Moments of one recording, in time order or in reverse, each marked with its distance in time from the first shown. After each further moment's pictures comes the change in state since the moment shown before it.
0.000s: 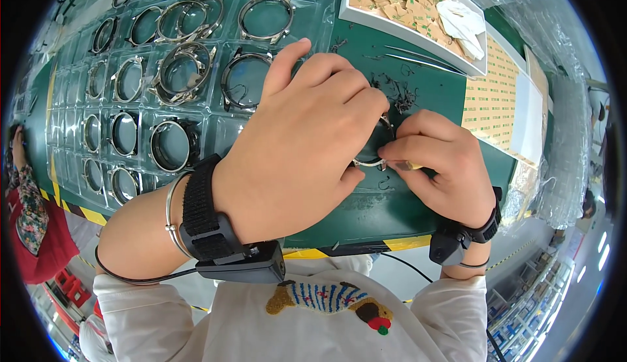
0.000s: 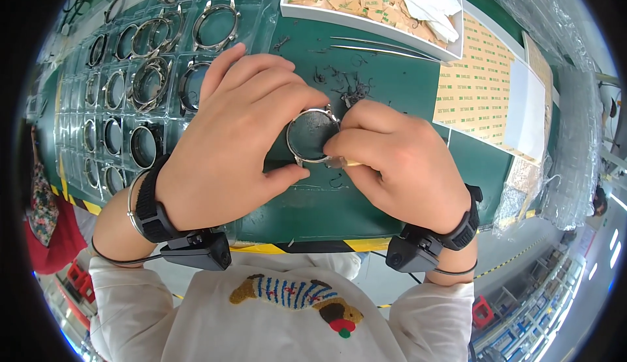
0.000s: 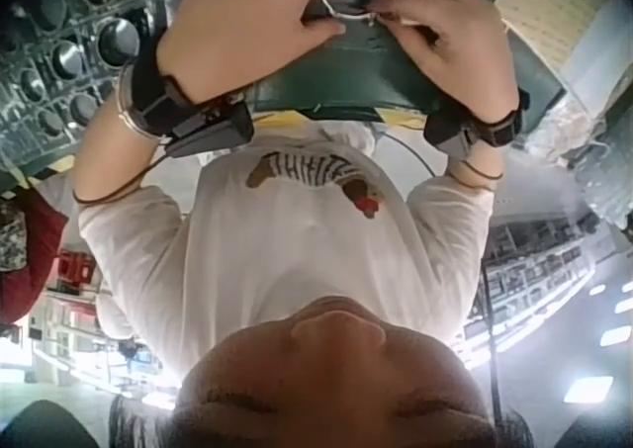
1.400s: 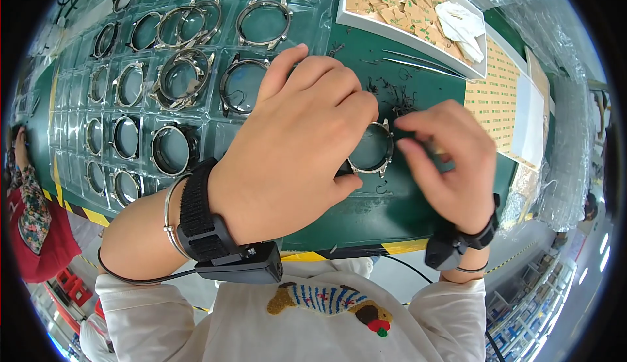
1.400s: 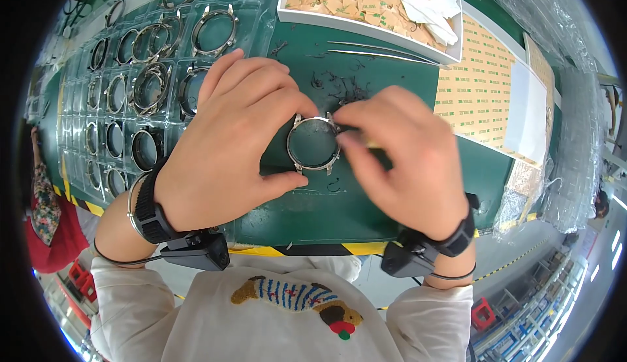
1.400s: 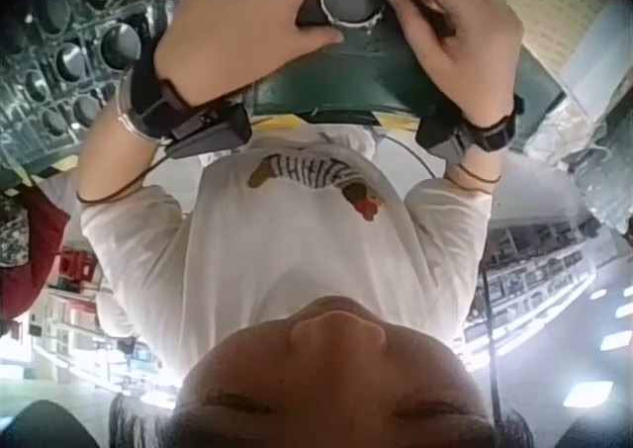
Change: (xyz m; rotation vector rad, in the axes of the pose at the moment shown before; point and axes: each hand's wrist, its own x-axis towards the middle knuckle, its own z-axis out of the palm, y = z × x) left_hand 0.002 -0.001 -0.002 -0.030 0.012 -0.016; right_hand 0.003 -0.005 0.002 -0.089 0.259 0.071
